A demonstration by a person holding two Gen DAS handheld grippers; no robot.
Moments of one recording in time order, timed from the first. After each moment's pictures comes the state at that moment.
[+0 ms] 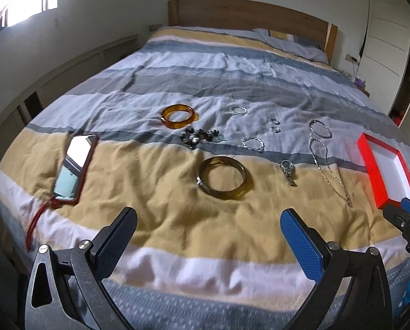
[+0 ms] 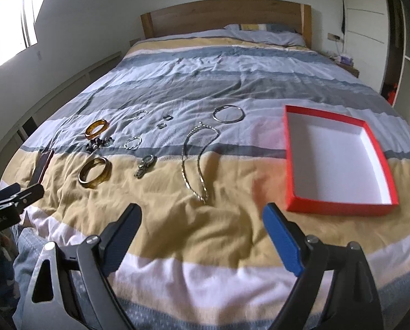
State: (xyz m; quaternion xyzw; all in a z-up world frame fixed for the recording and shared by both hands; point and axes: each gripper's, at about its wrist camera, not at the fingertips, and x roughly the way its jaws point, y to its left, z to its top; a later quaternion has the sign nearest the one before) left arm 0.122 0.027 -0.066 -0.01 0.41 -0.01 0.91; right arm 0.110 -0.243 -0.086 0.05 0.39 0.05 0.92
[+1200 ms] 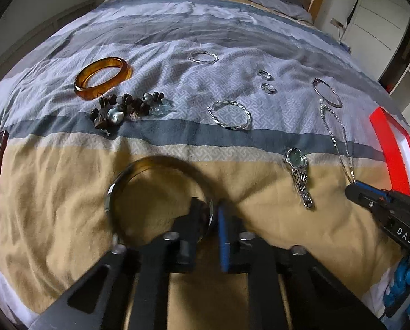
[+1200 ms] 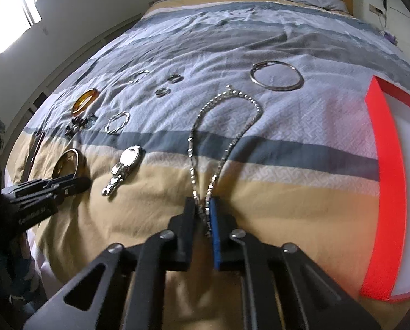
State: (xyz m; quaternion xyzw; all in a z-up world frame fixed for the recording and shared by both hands) left arm 0.238 -0.006 -0.155 -0.02 0.51 -0.09 0.86; right arm 0.233 -0.228 -0.170 0.06 0.49 0.14 0.86
